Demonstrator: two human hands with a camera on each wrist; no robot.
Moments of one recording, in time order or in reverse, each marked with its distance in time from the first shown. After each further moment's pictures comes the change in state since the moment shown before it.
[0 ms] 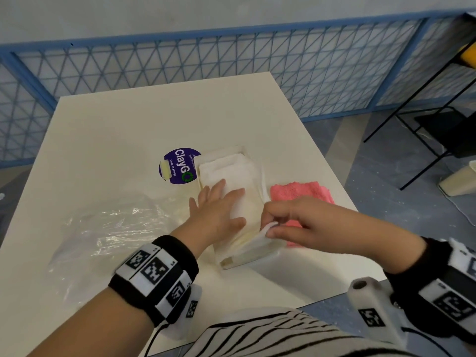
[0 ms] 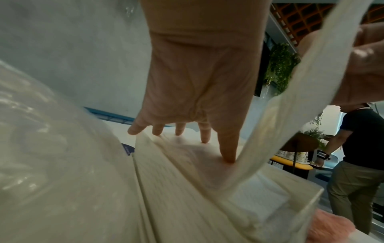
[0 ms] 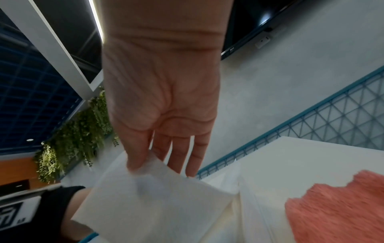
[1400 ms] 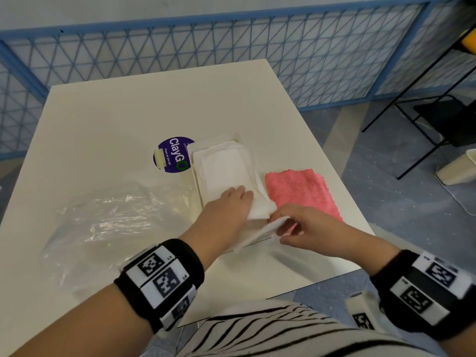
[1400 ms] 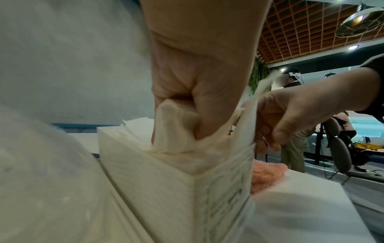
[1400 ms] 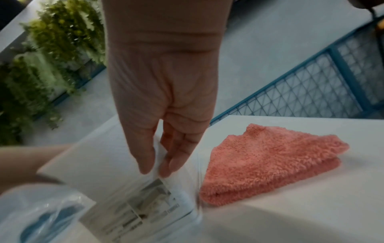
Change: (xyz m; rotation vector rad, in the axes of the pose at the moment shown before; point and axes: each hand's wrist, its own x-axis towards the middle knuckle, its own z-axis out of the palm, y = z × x) left_hand -0.026 0.028 0.018 0.353 0.140 0.300; right_hand -0.017 0.054 0.044 0.178 0.150 0.219
